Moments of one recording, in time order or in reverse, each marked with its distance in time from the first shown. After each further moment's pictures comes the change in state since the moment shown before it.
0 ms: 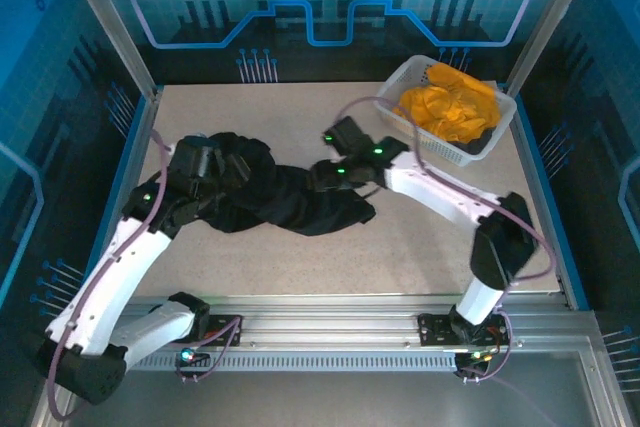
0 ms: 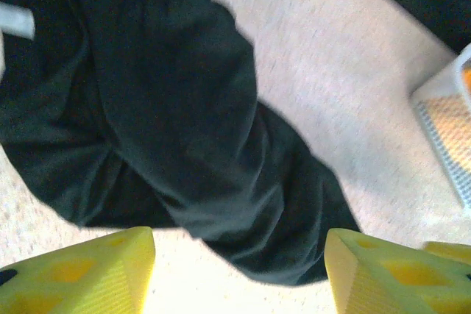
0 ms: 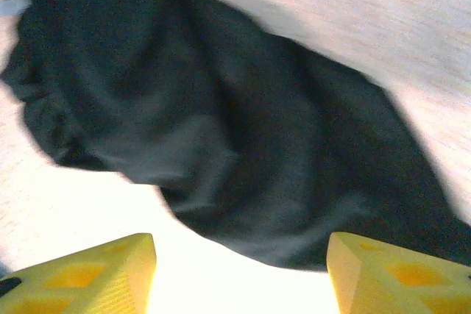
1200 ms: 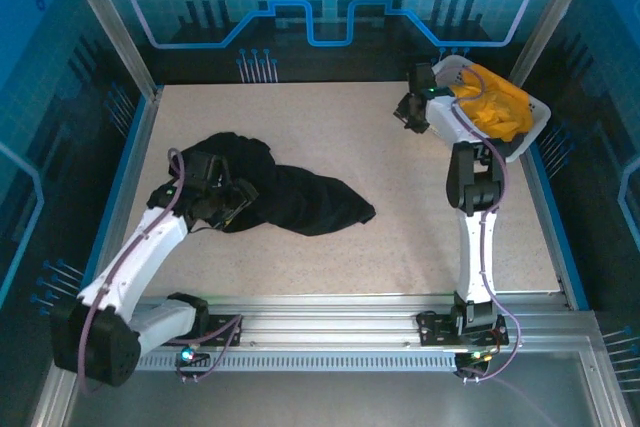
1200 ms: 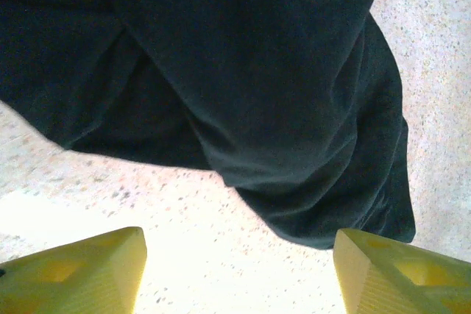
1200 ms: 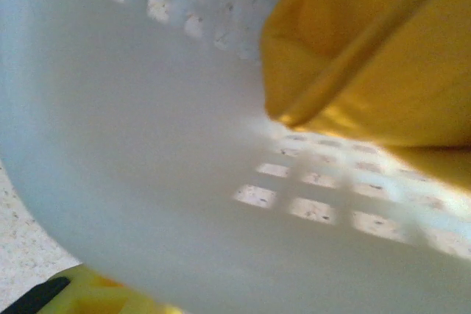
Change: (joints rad) left arm 0.151 0.122 -0.216 0.119 0.280 -0.077; right arm -0.556 0.663 0.619 0.043 0.135 0.262
